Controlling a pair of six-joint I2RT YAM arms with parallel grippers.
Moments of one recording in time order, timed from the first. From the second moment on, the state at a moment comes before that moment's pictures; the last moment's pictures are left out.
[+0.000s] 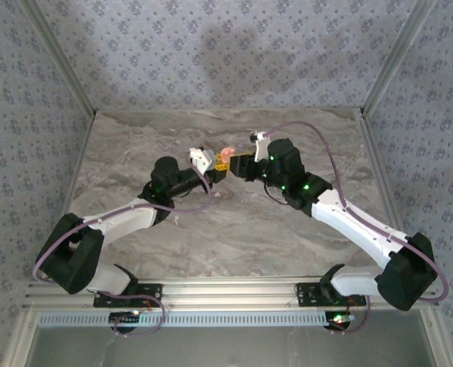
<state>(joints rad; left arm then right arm) -0.61 1.41 0.71 0.69 0.46 0.09 0.68 1.27 1.03 -0.10 -0.15 0.46</state>
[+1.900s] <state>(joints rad) -0.62 1.40 0.72 0.67 0.45 0.10 0.52 1.31 1.12 -0.19 -0.57 0.56</state>
